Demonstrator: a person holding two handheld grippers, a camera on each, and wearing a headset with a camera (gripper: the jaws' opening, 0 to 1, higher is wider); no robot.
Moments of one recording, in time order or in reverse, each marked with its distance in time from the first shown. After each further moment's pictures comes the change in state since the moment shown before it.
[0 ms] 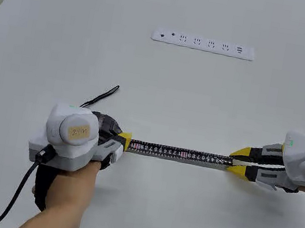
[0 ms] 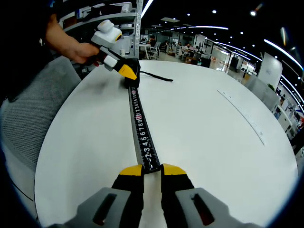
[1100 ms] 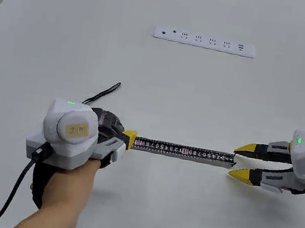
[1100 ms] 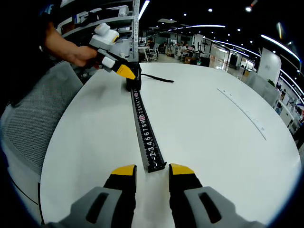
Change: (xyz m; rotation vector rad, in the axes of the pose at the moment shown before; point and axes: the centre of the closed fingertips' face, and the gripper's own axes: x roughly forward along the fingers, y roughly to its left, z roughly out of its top) left arm -0.009 -0.003 0.008 0.027 -0.021 -0.023; right arm -0.004 0.006 -0.001 0.037 -0.017 0.024
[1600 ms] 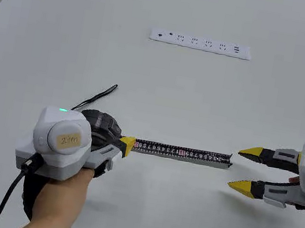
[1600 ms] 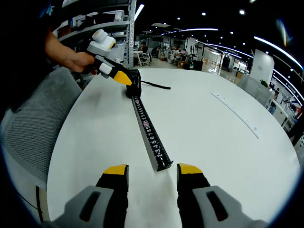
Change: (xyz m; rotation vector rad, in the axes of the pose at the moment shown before) left arm -0.012 0.002 0.002 0.005 -0.024 0.014; right arm -0.018 0.009 0.009 0.020 -0.035 -0.057
